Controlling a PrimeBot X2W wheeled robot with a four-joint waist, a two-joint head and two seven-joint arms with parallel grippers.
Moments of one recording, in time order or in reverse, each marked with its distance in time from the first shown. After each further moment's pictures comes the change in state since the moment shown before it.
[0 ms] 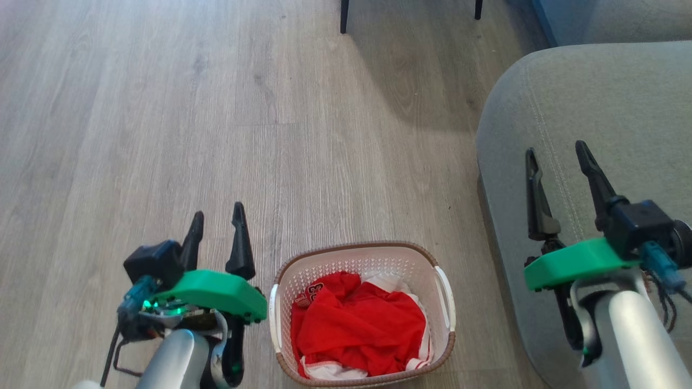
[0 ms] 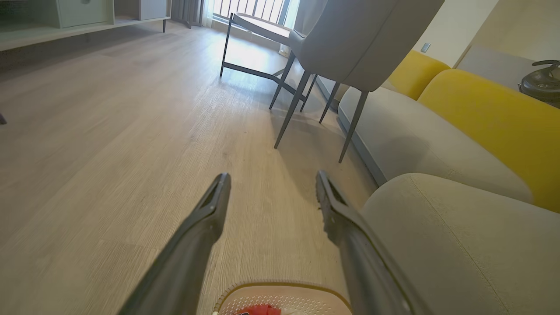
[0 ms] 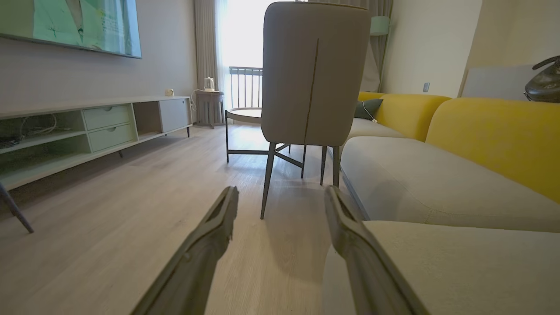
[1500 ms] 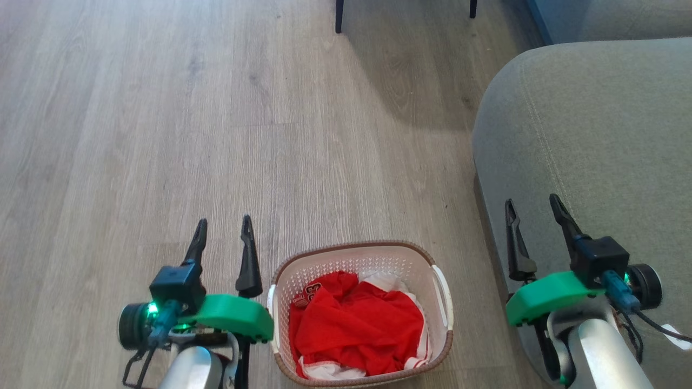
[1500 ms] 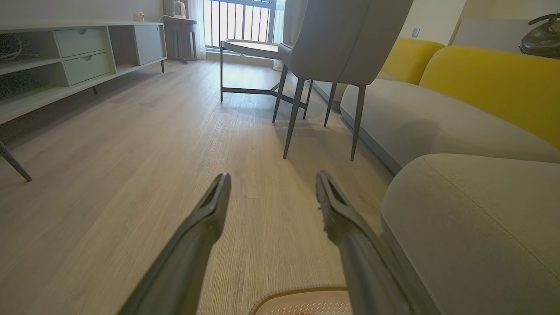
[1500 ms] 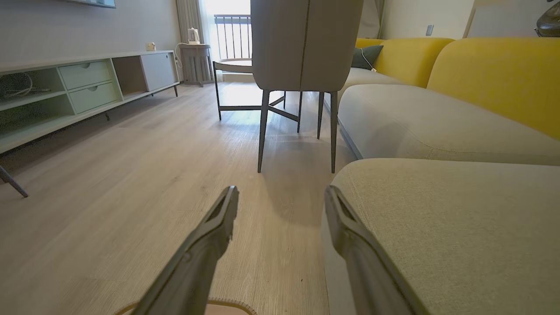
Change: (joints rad) left arm 0.045 -0.028 0.018 0.036 0.241 -0.031 -0.088; right arm 0.037 0.051 0.001 0.217 -0.026 0.000 -0.079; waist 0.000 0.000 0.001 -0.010
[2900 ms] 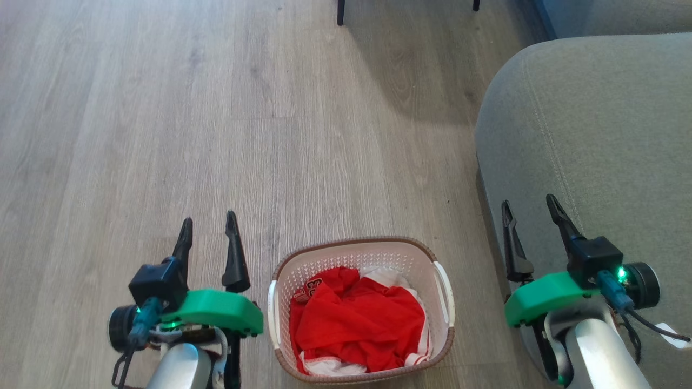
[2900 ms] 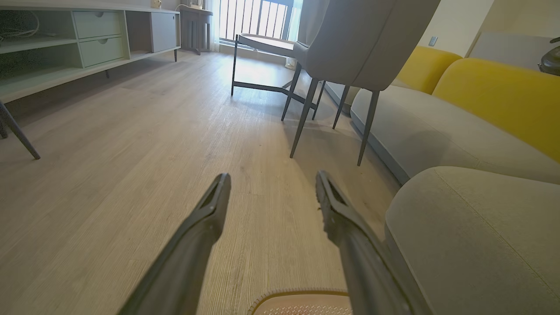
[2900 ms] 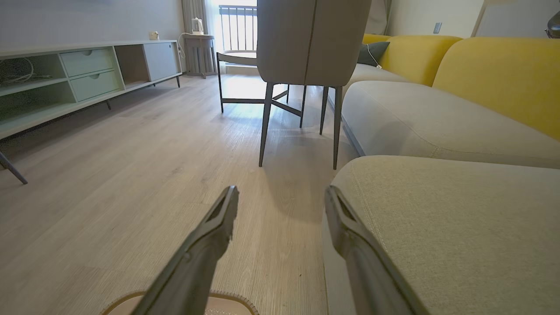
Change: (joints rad) left arm 0.000 0.000 0.039 -0.009 -0.071 0.000 0.000; right arm -0.003 -0.001 0.007 0.008 -0.030 0.000 0.000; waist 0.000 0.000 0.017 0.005
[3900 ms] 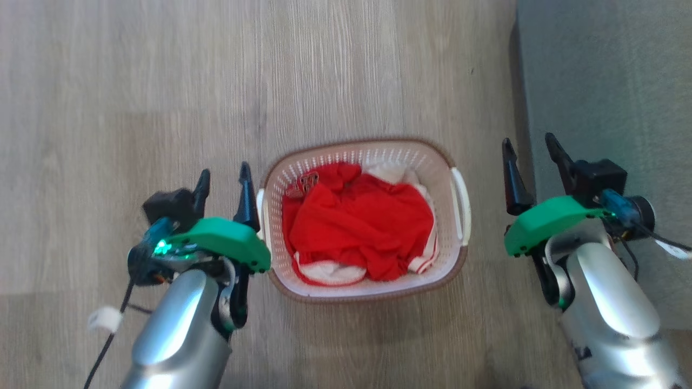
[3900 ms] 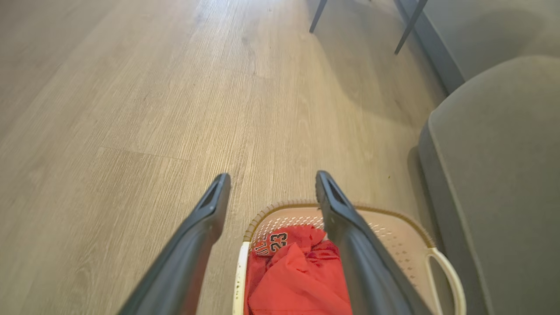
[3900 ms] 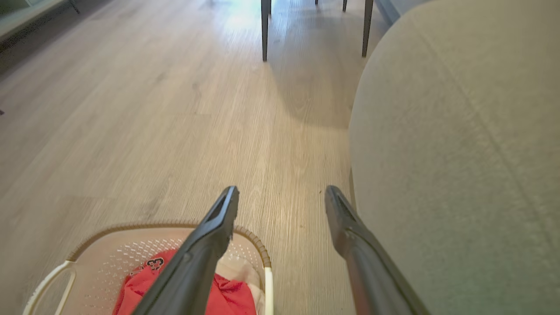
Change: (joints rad) left arm -0.306 -0.005 -0.079 0.332 -0.177 -0.045 0.000; right arm -0.296 -0.063 0.076 0.257 0.160 0.000 0.000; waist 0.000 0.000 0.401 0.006
